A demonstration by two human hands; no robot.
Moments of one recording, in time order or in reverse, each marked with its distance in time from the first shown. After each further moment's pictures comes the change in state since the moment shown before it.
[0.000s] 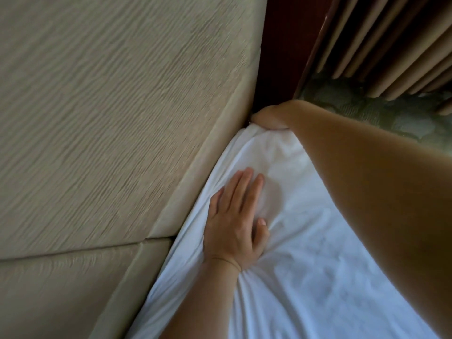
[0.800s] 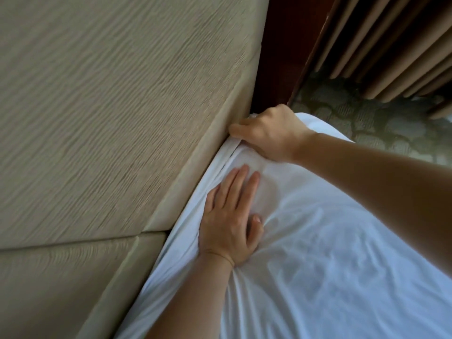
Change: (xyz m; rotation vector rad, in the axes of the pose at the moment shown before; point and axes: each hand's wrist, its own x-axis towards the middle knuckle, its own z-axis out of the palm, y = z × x) left_hand 0.000 0.000 0.000 0.029 0.032 0.002; right_hand -0.058 0.008 0.029 -0.770 0.725 -0.892
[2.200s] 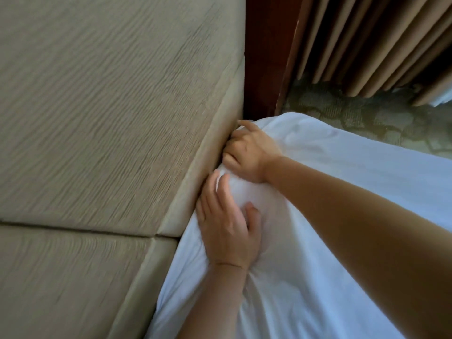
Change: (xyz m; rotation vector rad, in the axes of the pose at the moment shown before) left_hand -0.001 0.003 -0.004 -0.092 0.306 -0.216; right_hand 0.008 -0.043 0.026 0.141 -0.107 0.294
